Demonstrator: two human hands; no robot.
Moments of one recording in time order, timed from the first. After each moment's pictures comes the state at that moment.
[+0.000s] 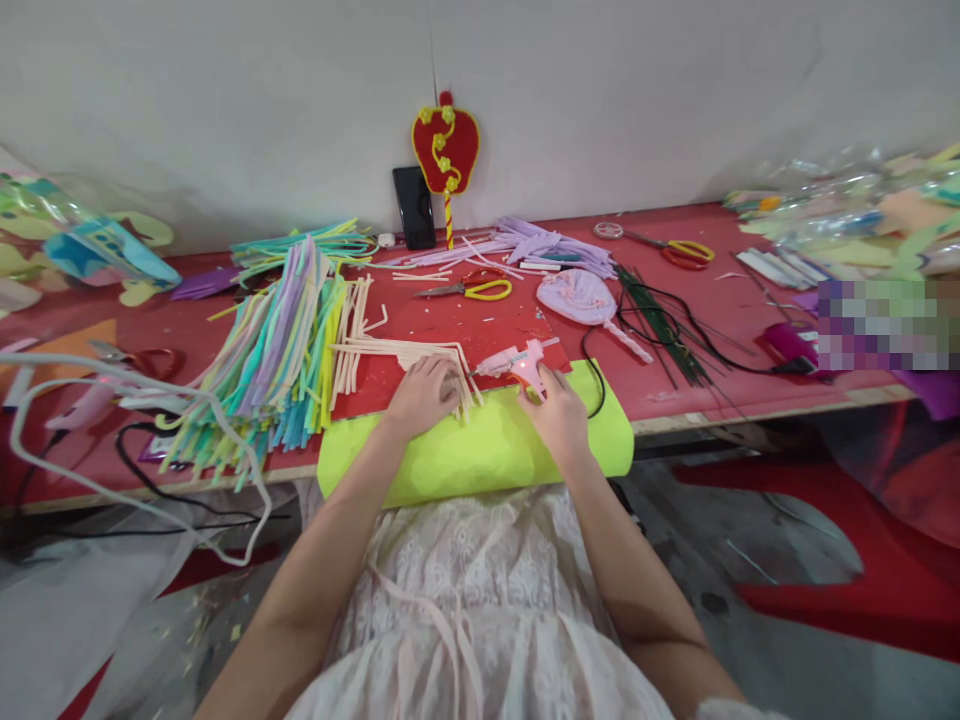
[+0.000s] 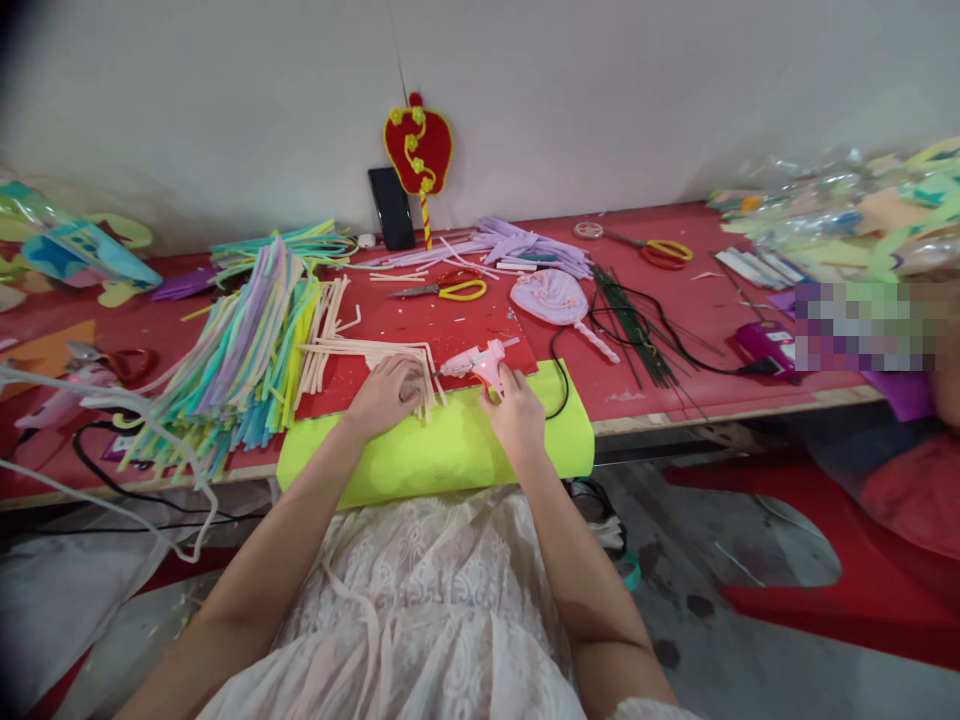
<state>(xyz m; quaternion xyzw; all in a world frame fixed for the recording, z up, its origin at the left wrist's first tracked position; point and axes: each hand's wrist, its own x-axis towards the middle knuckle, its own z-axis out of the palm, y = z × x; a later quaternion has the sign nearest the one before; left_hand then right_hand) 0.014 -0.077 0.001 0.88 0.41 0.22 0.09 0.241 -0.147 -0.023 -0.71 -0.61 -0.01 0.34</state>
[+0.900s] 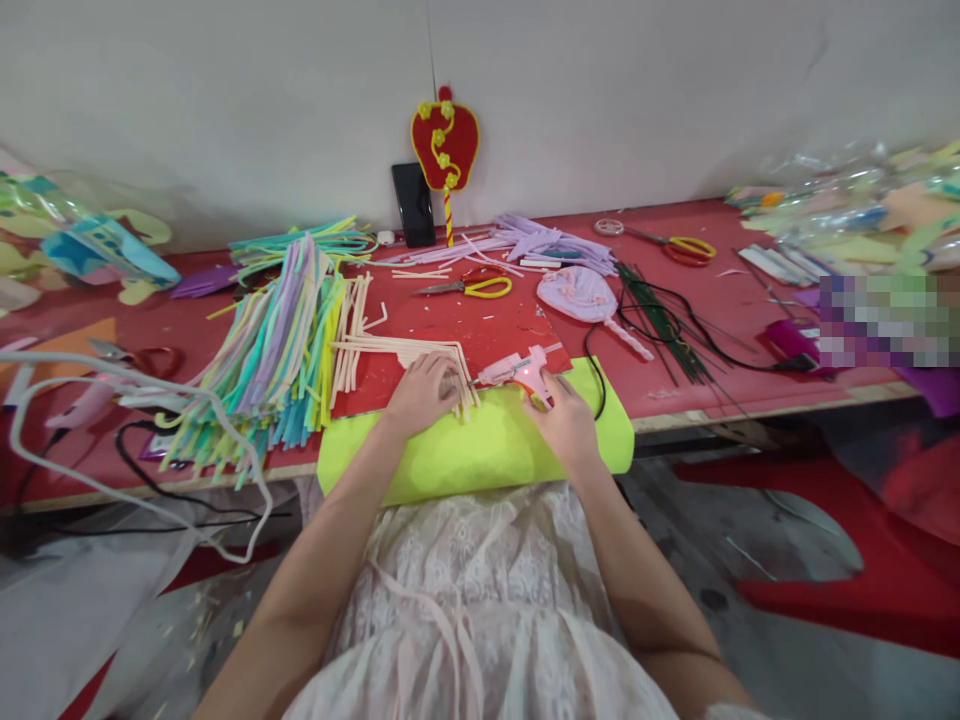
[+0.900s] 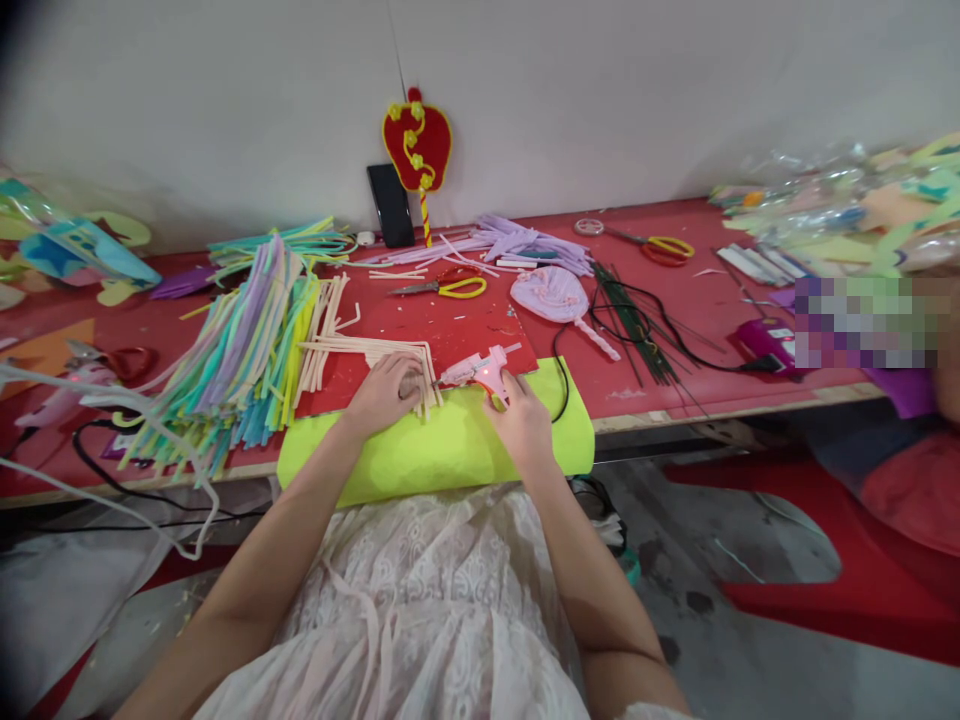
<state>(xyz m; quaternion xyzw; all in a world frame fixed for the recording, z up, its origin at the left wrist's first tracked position) 0.013 -0.075 -0.001 0.88 0.40 0.23 0.11 0.248 -0.161 -0.020 -0.69 -0.63 0.03 0.35</state>
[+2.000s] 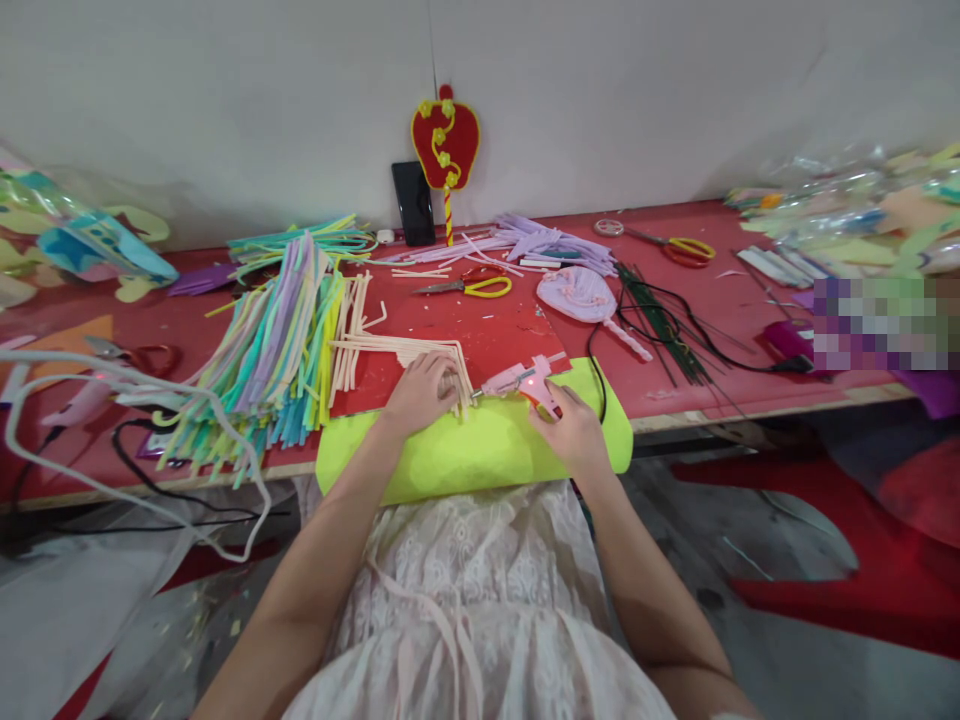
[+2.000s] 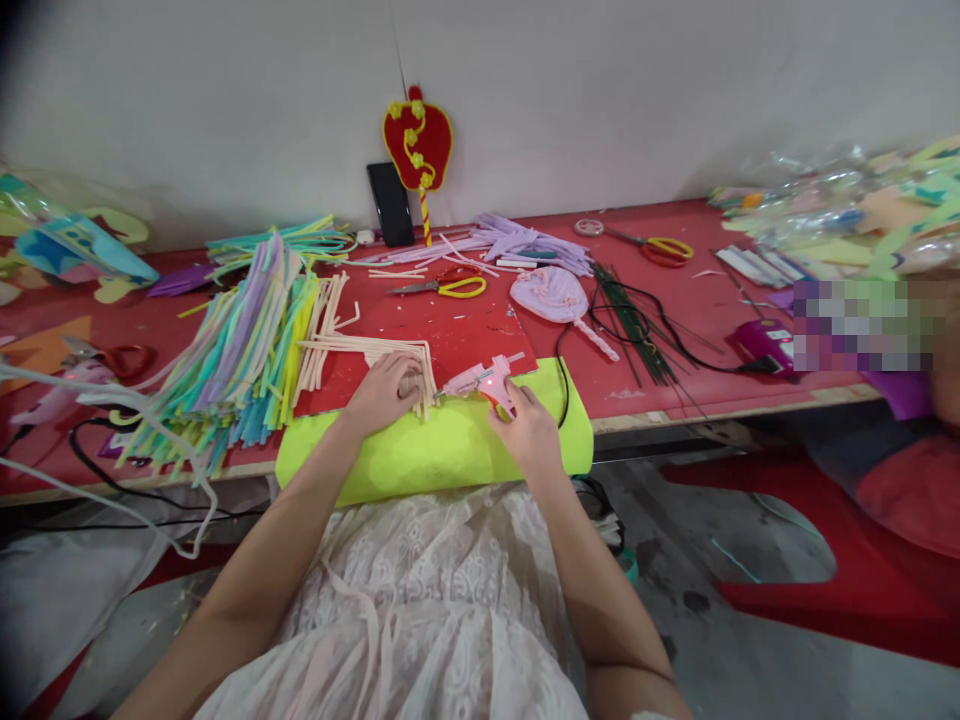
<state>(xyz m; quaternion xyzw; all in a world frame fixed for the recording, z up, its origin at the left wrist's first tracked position) 0.013 -0.074 0.000 0.88 0.40 0.22 0.12 0.258 -0.174 -0.026 -0.68 -0.63 0.07 0.35</state>
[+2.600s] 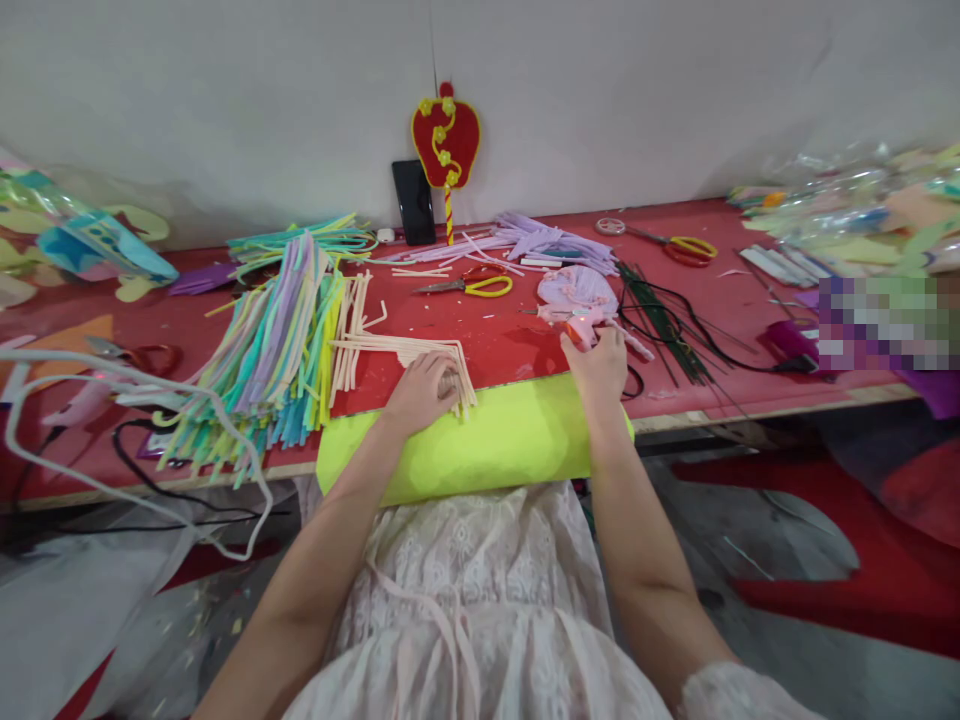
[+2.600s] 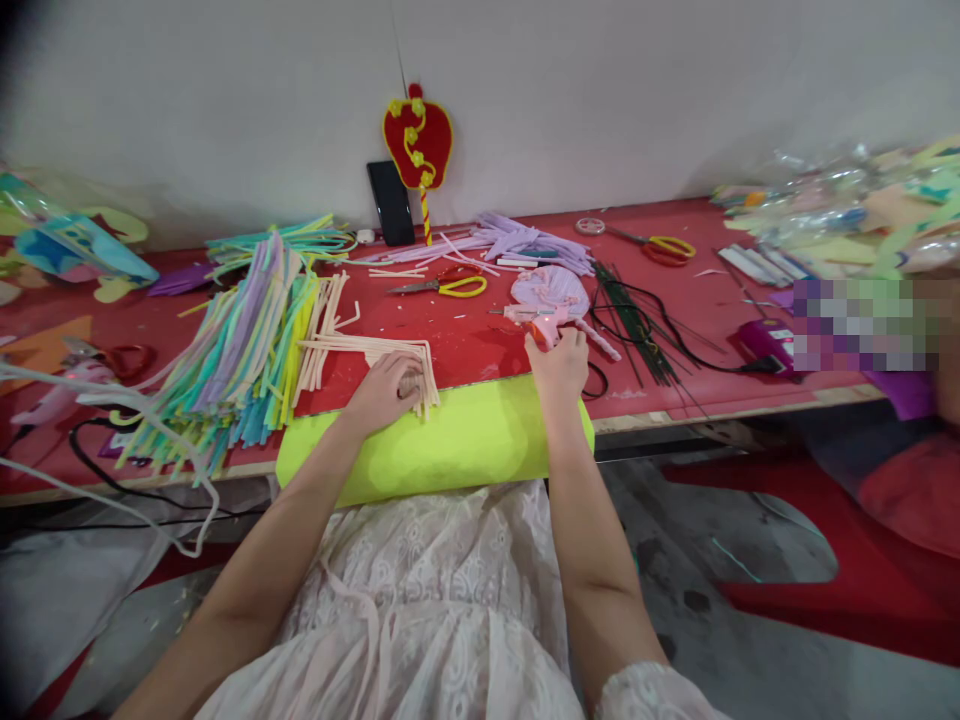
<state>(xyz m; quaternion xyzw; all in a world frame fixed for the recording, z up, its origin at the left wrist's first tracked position) 0.012 -0.074 -0.001 0.88 0.40 0.23 0.12 0.310 -0.086 -0.018 -0.80 -0.46 -0.05 0.39</state>
